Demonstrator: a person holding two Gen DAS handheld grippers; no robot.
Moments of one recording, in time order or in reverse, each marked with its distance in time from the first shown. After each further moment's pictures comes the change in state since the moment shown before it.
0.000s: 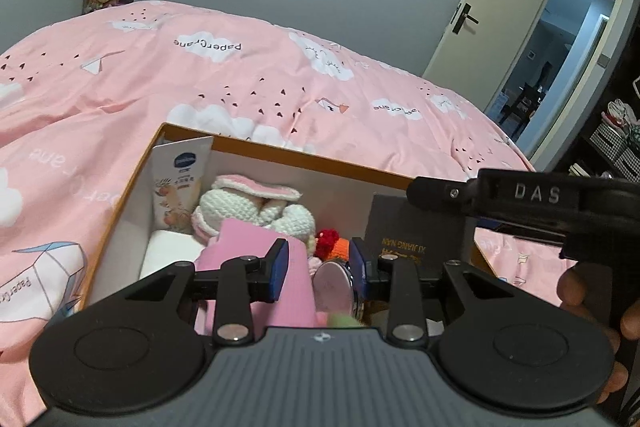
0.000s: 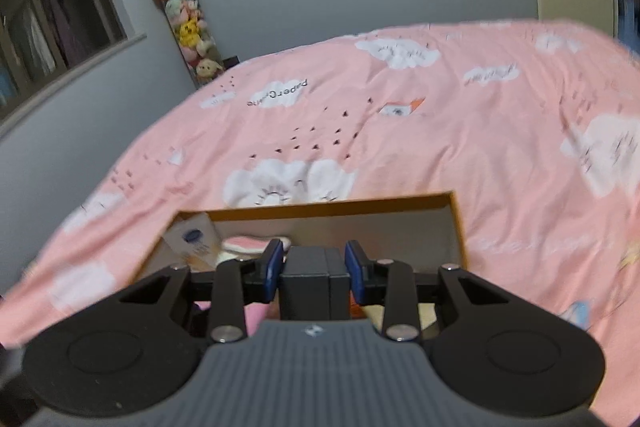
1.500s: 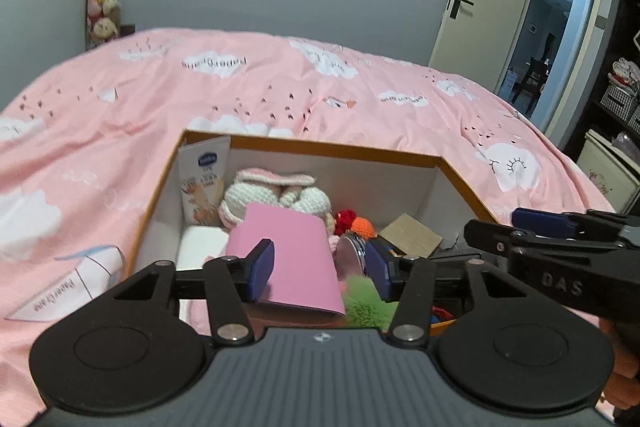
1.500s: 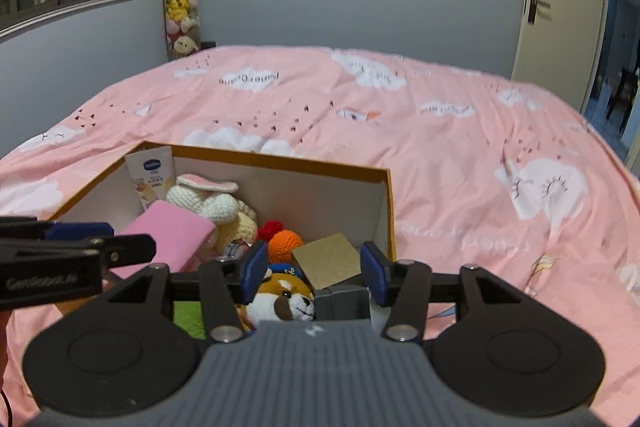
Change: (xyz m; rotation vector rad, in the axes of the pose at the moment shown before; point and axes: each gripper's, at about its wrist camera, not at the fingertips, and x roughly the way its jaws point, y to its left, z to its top) left arm -0.031 -0.013 -0.023 0.150 -0.034 0.083; right arm -0.046 0.013 -0.059 -0.278 -0.072 -0.218
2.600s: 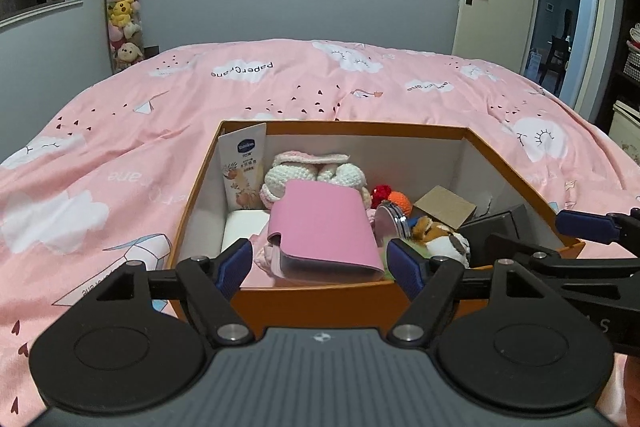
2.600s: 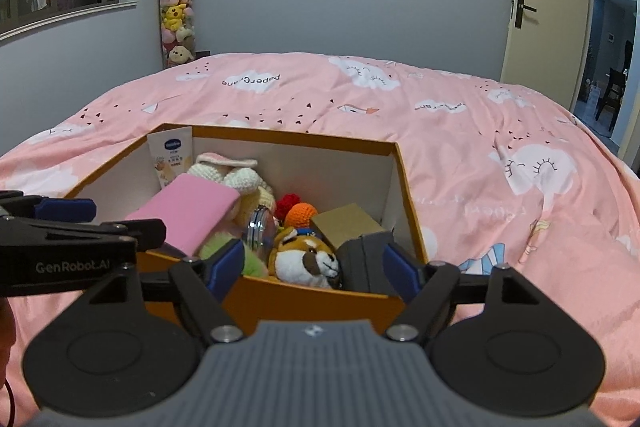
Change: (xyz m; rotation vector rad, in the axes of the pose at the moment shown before) left arm -0.015 -0.002 -0.027 0.087 -0.004 0.117; right arm -0.021 0.024 -0.041 0.026 -0.025 -0.027
